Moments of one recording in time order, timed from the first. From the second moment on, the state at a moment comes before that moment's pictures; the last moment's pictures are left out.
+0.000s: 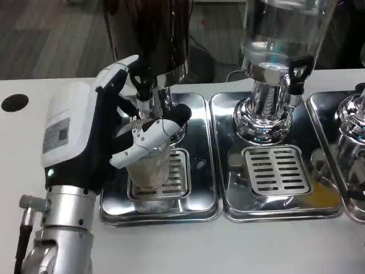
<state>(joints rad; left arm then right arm) 0.07 0.23 -0.14 -0.37 0.71 0.04 0.15 0.55 -0.44 -0.23 0.13 -0.32 -0.83 -0.06</state>
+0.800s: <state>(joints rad) 0.12 0.22 -0.14 -0.37 0.71 -0.01 0.17 0.55 -0.44 -0.23 0.13 -0.32 -0.83 -0.06</state>
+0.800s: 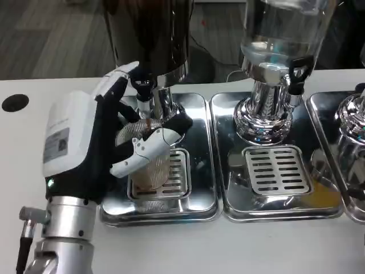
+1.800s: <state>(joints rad) 0.12 0.22 -0.13 -0.37 0.68 -0.02 0.17 0.54 -0.44 -0.23 0.13 -0.32 -0.83 -0.06</state>
